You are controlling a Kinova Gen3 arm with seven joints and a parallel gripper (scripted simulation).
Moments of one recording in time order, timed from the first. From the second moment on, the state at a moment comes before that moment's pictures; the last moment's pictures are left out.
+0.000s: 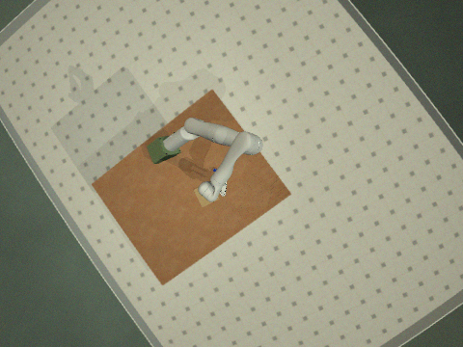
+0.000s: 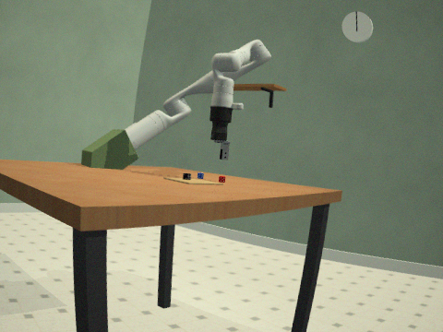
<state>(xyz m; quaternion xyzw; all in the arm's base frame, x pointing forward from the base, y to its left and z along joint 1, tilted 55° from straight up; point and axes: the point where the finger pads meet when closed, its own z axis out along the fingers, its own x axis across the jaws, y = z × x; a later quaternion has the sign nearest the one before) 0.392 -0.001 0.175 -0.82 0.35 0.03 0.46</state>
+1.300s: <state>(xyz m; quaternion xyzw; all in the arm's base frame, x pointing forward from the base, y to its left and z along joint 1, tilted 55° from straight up) 0.396 0.008 0.168 -0.82 0.35 0.03 0.46</state>
